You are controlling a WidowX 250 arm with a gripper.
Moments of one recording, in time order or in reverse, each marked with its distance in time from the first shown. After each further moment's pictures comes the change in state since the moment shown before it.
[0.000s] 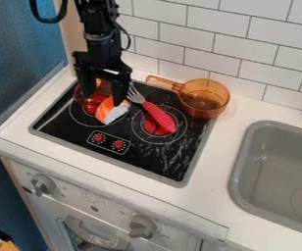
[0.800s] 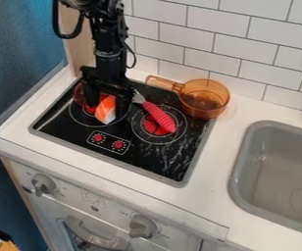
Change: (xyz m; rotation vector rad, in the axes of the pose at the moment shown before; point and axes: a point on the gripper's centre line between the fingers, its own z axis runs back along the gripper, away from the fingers) arm 0.010 0.000 -0.037 0.030 0.094 -0.019
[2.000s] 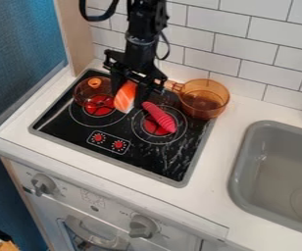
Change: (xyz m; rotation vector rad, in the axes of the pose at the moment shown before) arm -0.005 -0.050 0.057 0.132 -0.065 0.013
